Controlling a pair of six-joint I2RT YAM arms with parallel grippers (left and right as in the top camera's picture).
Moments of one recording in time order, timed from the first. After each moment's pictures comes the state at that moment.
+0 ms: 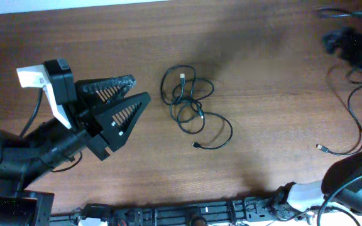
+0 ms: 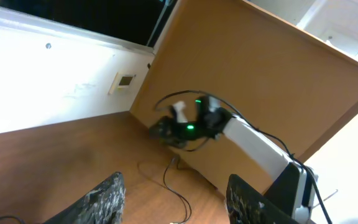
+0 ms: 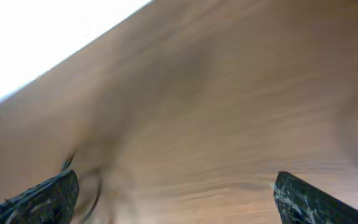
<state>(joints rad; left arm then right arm) -0.18 0.89 1.46 -0.52 0.84 -0.54 -0.53 1.61 1.54 -0.92 -0.56 0.01</state>
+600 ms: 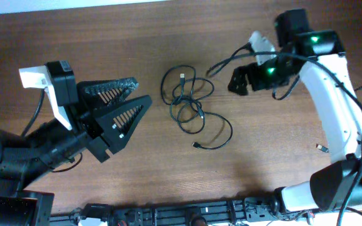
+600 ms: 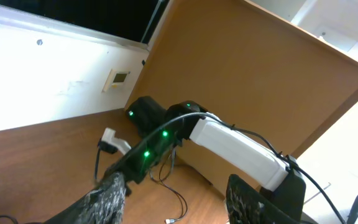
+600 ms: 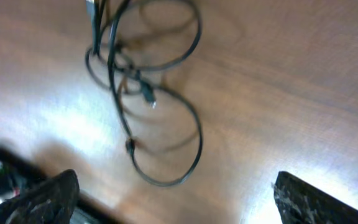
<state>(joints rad) -0.18 0.89 1.46 -0.52 0.87 -0.54 0.07 1.61 1.54 -1.31 -0.40 -0.14</state>
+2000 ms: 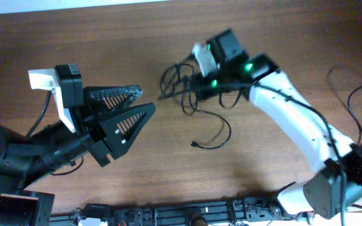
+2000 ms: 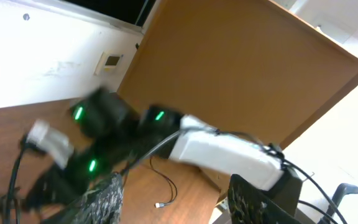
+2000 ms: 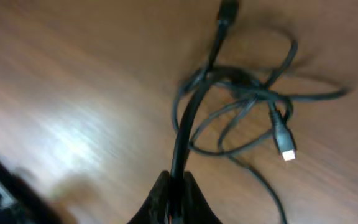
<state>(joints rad) -0.18 0.89 1.46 -0.58 0.92 -0.54 0.43 1.62 1.48 -0.90 -0.35 0.13</state>
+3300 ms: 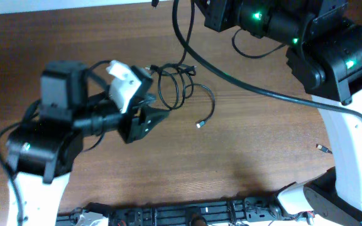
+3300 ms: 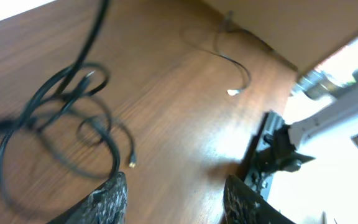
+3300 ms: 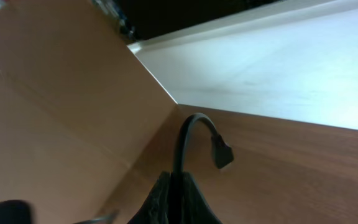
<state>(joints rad) -0.29 1.16 1.47 -1.08 0.77 0.26 0.43 1.62 2.28 -0.88 -0.43 0.50</state>
